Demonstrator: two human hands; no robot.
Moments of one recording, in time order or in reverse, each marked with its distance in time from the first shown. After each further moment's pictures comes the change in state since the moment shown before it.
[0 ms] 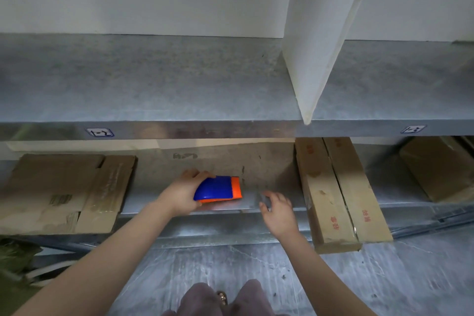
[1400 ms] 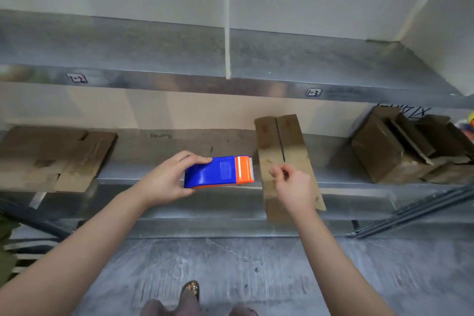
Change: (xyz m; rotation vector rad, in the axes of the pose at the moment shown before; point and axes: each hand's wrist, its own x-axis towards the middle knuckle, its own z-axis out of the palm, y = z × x) left_hand -0.082 0.125 0.009 -0.153 0.246 0.282; right_hand -0.099 0.044 -0.152 0.053 0.342 -0.026
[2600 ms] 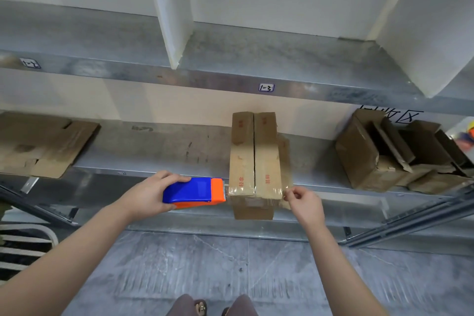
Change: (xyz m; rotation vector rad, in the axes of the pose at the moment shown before) left_hand -0.004 0.030 0.074 0.109 -0.136 -0.306; right_hand 0.031 0.146 -0.035 0.092 -0.203 0.176
